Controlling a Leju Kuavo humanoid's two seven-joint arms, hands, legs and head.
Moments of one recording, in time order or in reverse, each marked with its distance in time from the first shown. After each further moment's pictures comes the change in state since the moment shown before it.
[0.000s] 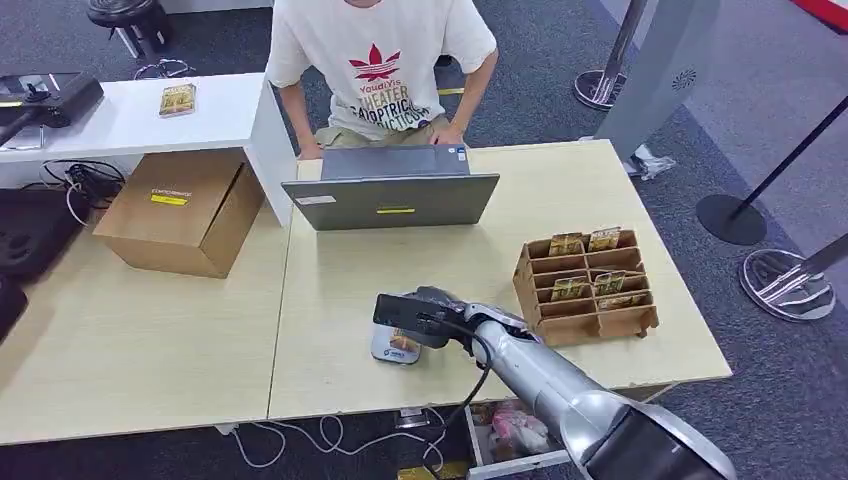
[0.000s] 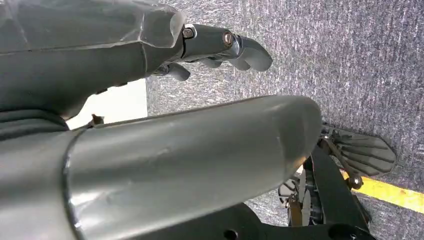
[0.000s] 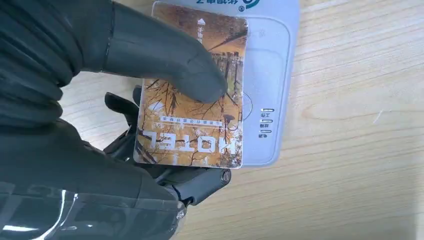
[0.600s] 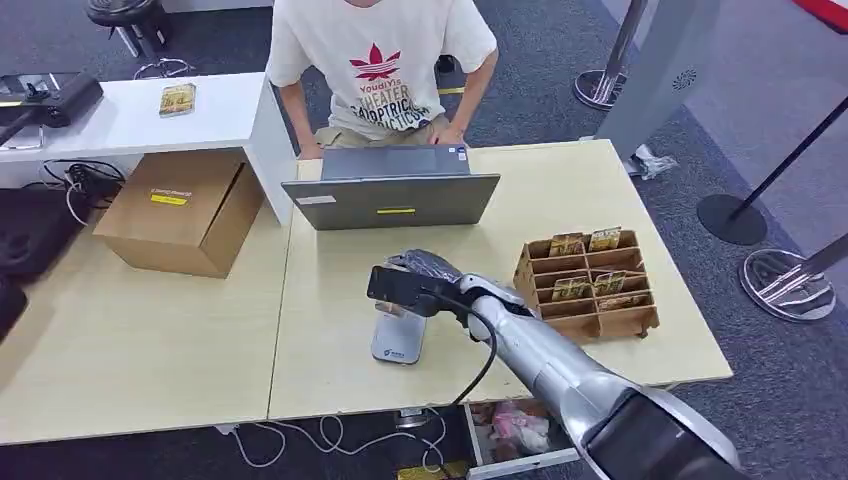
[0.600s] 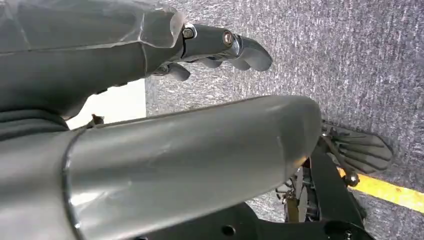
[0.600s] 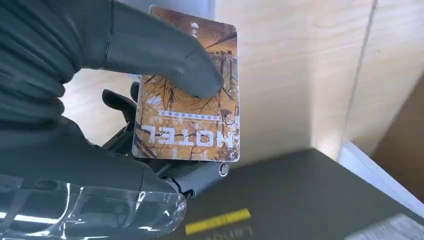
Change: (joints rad) left arm 0.000 -0.003 0.003 0.000 0.021 0.001 -0.008; right arm -0.066 -0.001 -0.015 -0.072 -0.021 -0.092 -0.153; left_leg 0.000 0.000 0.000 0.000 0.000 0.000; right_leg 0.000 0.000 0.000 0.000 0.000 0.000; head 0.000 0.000
